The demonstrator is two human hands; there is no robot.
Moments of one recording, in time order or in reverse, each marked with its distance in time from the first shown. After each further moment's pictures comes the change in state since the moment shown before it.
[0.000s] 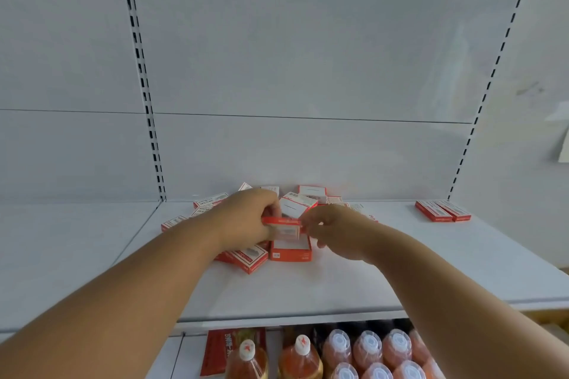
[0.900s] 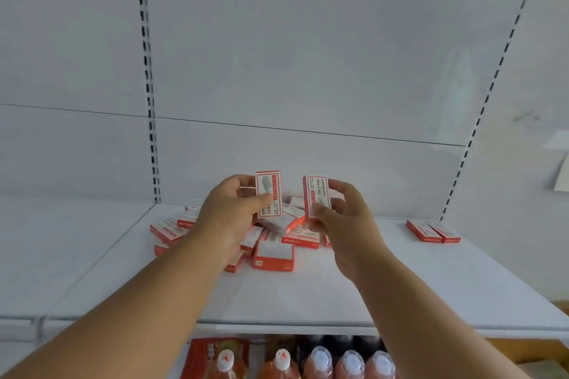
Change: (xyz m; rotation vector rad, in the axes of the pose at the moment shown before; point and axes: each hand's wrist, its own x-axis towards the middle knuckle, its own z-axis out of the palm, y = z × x) left_hand -0.003 0.036 0.016 -1.149 0.496 -0.276; right_hand -0.019 -0.004 -0.011 0.931 0.435 0.000
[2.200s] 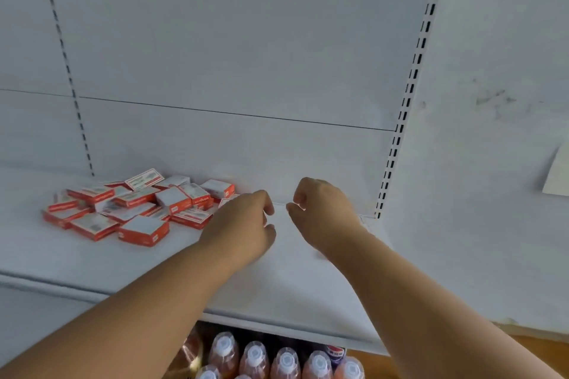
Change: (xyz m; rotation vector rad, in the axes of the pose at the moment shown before) left_hand -0.044 -0.046 0.228 1.184 0.057 0.292; right_hand 0.084 0.011 -0.202 -1.038 -0.231 -0.475
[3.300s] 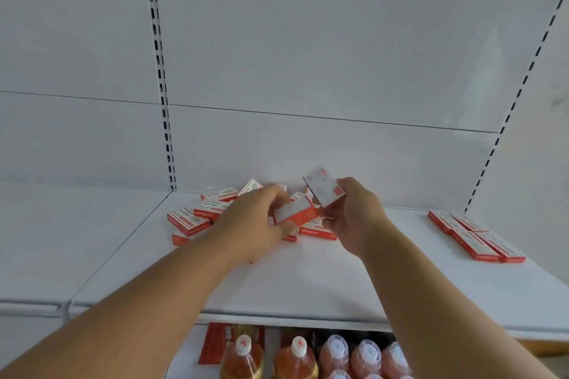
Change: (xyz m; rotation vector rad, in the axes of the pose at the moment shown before) left_hand 0.018 -0.224 -0.117 -0.274 -0.192 0.174; right_hand 0.052 -0.187 0.109 1.254 0.100 0.756
